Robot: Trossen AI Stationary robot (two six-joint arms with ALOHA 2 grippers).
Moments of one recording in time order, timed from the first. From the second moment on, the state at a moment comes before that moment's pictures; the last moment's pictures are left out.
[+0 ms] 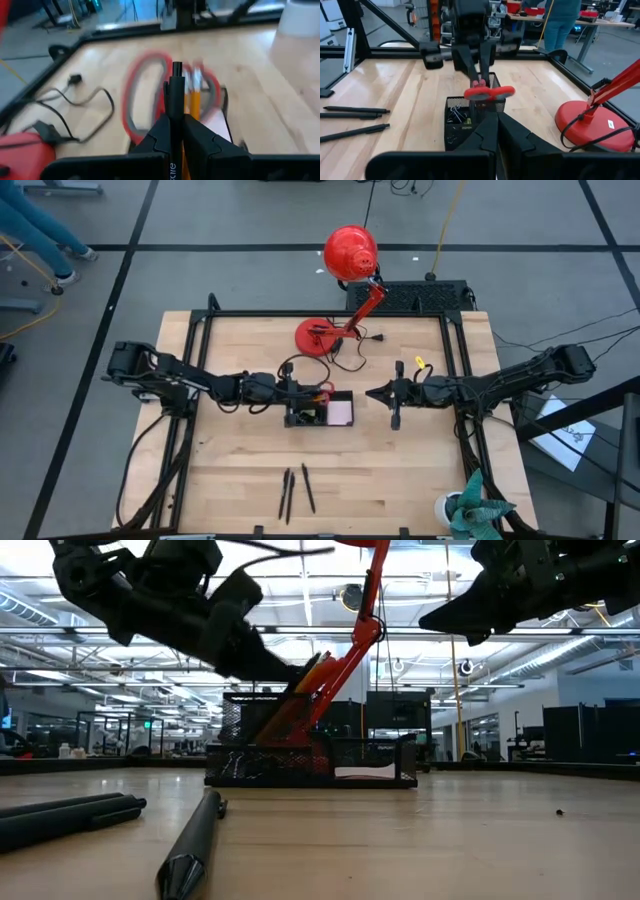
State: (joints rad) left arm -0.02 1.54 0.57 0.63 -0.11 0.08; right arm 0.16 1.00 0.35 0.43 0.29 0.02
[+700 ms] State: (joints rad) left arm -0.05 1.56 0.56 0.68 -0.19 0.07; right arm 0.16 1.00 0.35 0.44 0.28 0.02
